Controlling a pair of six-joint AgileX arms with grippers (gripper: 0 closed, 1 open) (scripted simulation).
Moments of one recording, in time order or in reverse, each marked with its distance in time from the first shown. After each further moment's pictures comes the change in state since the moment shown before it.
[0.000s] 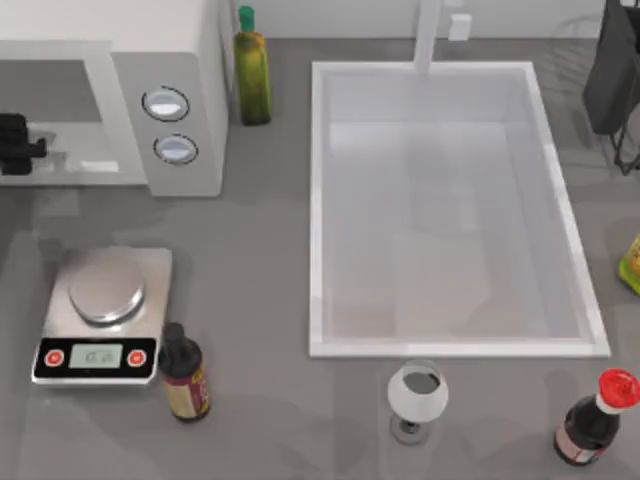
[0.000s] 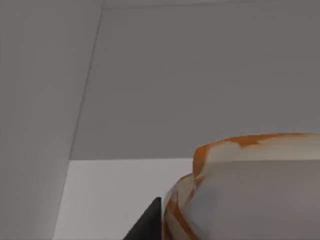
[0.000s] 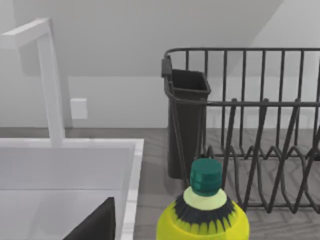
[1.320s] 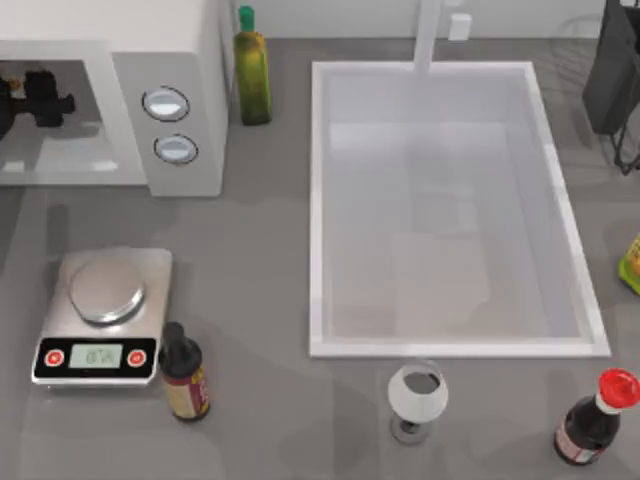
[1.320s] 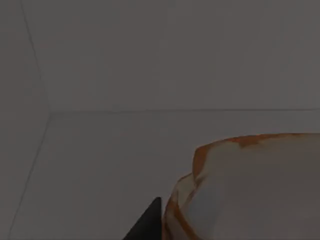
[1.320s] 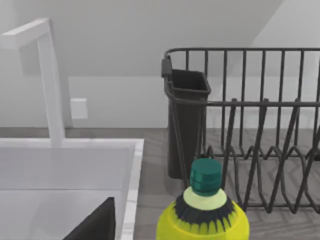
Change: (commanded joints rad) left arm -0.043 0.292 0.342 0.161 0.037 -0.081; right arm 0.000 0.000 0.000 0.000 0.000 0.000
